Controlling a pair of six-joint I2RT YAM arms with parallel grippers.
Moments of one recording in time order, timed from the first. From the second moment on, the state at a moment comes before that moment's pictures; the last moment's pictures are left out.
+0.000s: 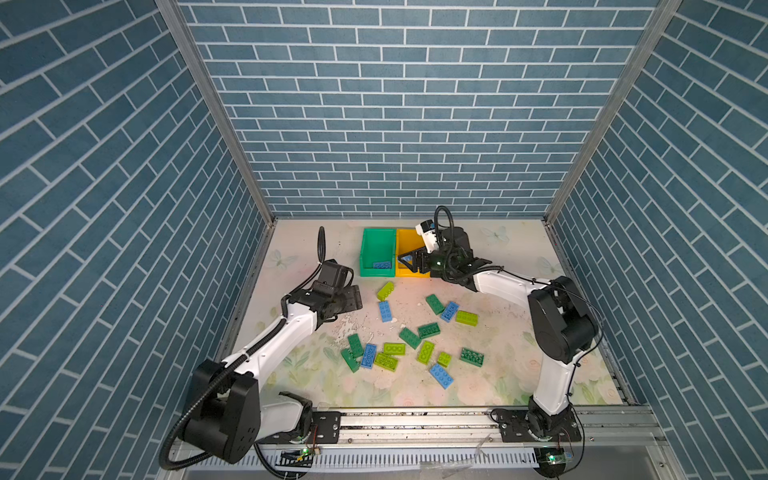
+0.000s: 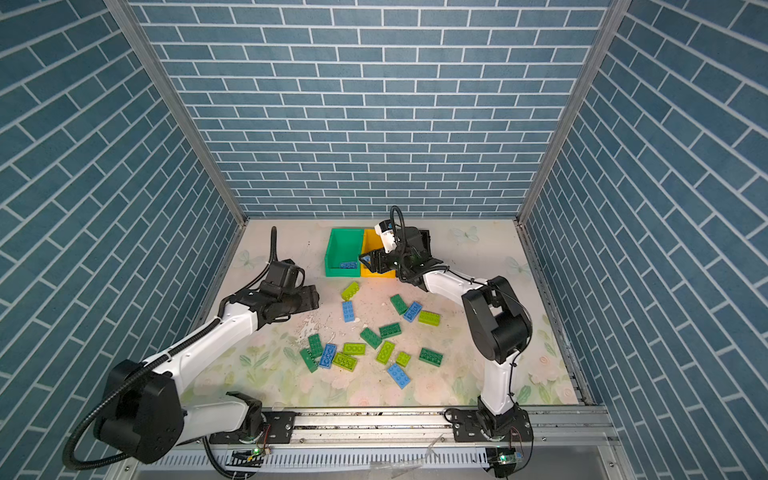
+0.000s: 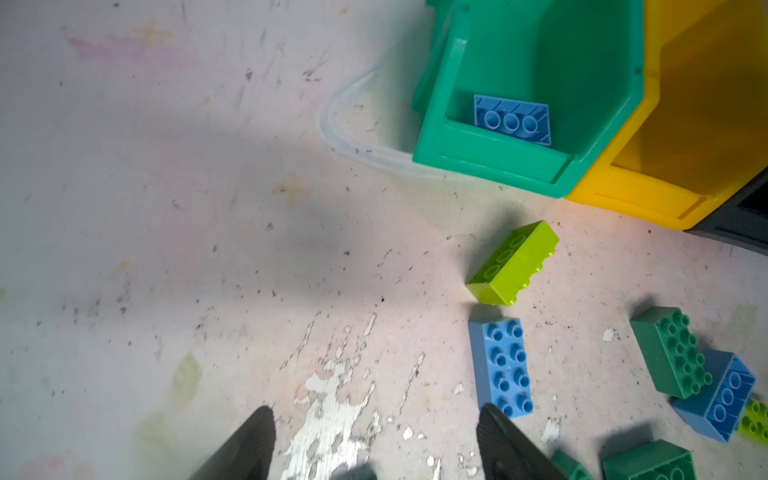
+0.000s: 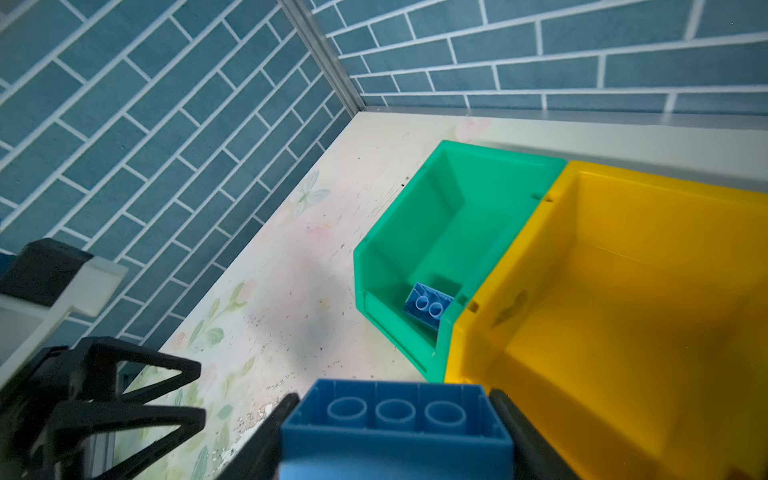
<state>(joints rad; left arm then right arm) -0.35 1.25 0.82 -0.54 -0.07 -0.53 0.60 1.93 1.31 0.20 -0.48 0.31</state>
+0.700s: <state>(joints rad) -0.50 1.11 0.61 -0.77 -0.08 -0.81 0.63 2.28 1.72 0.15 -0.40 0.28</state>
